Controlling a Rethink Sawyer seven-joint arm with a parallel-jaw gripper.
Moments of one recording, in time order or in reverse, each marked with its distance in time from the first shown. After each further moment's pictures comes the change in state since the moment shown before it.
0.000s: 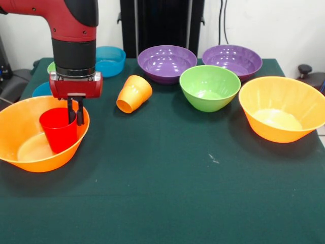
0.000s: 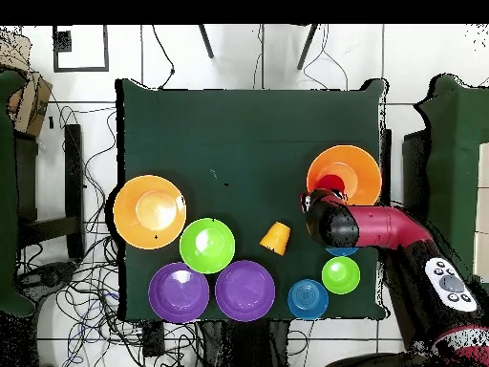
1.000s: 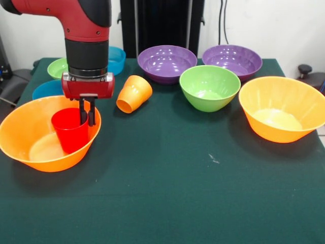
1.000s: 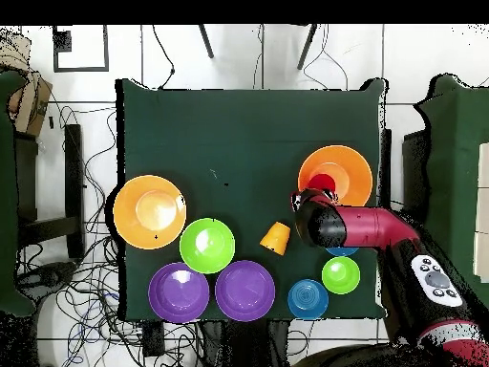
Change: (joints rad) arm 0.066 0.000 -0.057 0.018 0.069 -0.053 0.000
